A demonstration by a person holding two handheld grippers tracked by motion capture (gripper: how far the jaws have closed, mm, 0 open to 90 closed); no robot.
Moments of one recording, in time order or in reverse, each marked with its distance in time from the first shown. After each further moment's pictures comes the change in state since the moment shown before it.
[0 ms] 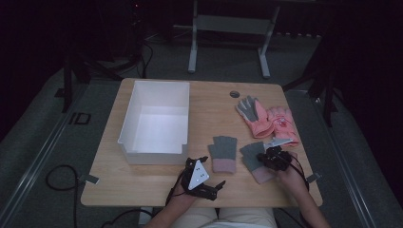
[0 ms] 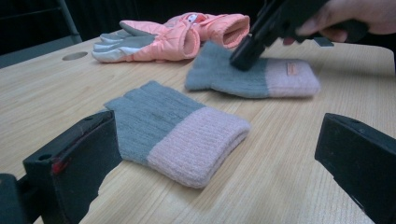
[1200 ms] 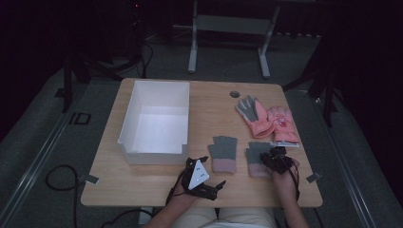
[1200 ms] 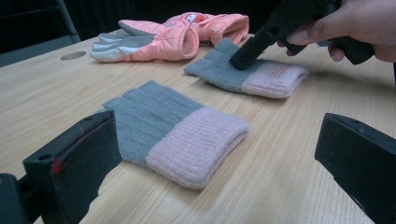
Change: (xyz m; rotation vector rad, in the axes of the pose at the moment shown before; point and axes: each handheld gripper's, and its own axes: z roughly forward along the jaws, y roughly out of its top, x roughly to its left) left arm 0.000 0.001 0.001 0.006 -0.005 -0.004; right arm 0.002 -0.014 0.010 -0.054 -0.162 0.348
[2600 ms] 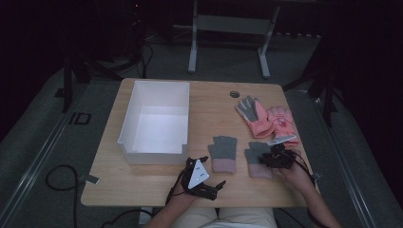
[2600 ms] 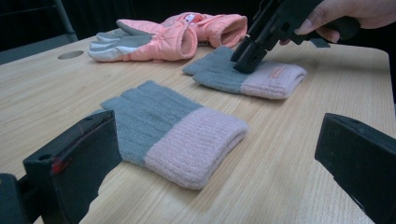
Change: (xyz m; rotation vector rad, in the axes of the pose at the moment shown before) left arm 0.001 0.000 0.000 0.000 -0.009 -0.005; right arm -0.019 0.017 0.001 0.137 0.223 -0.344
